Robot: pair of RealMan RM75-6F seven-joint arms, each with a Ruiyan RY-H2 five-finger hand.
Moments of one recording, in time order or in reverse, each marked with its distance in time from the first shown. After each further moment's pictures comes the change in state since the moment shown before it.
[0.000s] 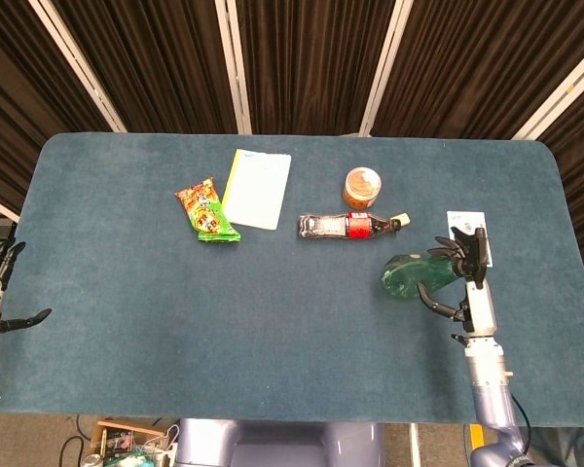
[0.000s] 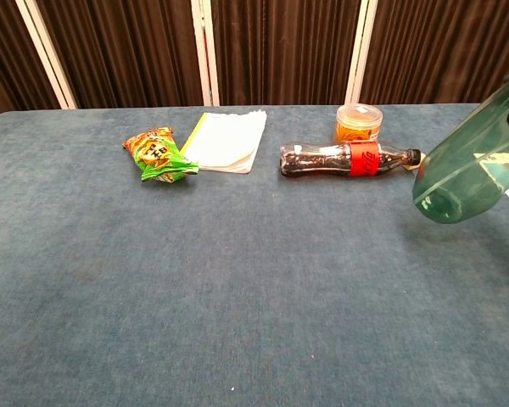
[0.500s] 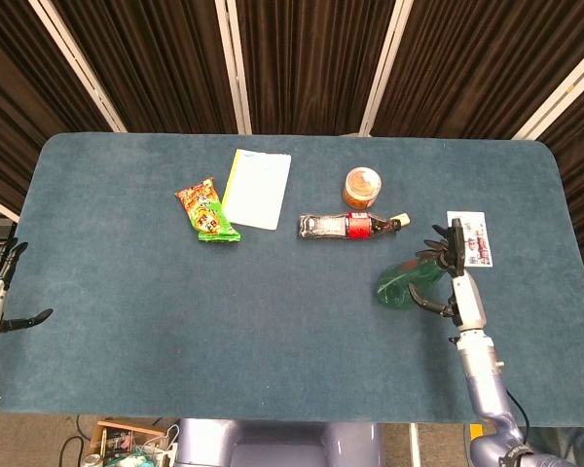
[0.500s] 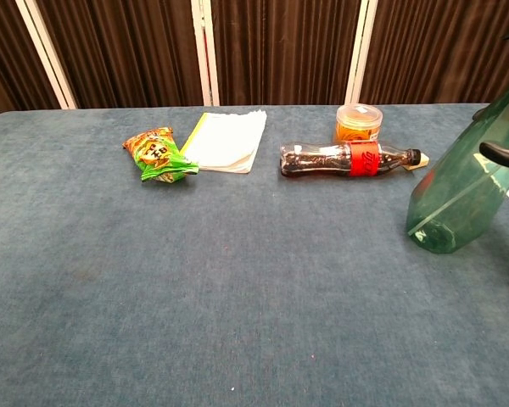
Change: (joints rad) left arm -0.004 -0.003 0.002 0.001 -0.004 -0.006 0.008; right arm 0.045 0.013 -0.012 0.020 0.093 -0.154 -0.070
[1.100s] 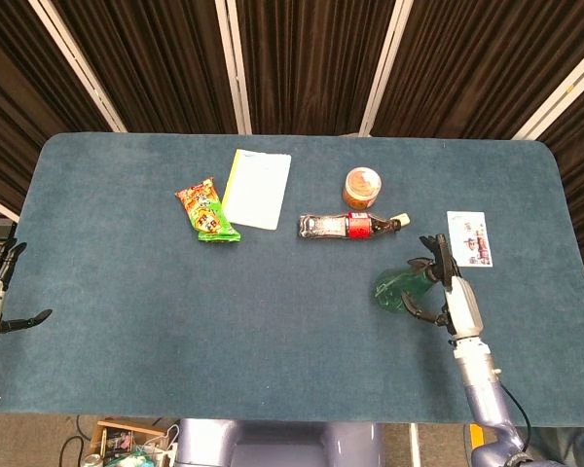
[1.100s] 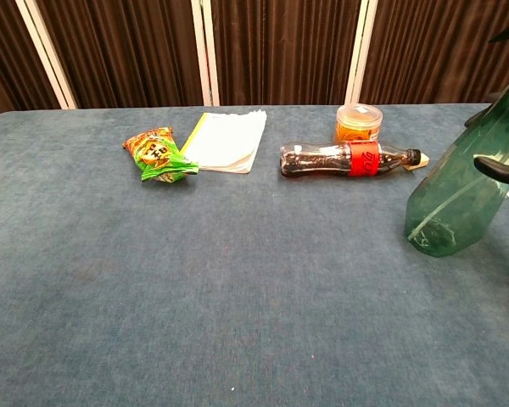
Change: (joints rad) left arm 0.003 0.004 0.001 -0.003 0.000 0.005 -0.005; right arm -0.010 -0.009 -0.060 0.012 -0.083 0.065 -0.073
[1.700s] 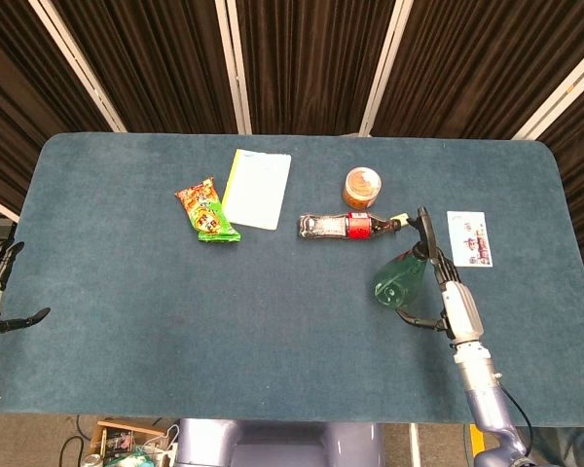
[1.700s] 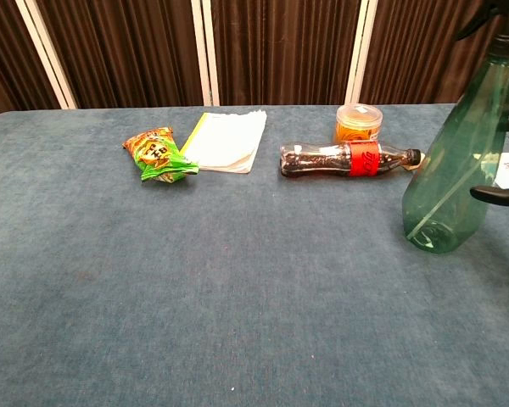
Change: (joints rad) left arm 0.003 0.002 -0.002 0.000 -0.003 0.005 -0.006; right arm -0.006 0.024 -0.011 -0.050 0.004 0.009 -0.050
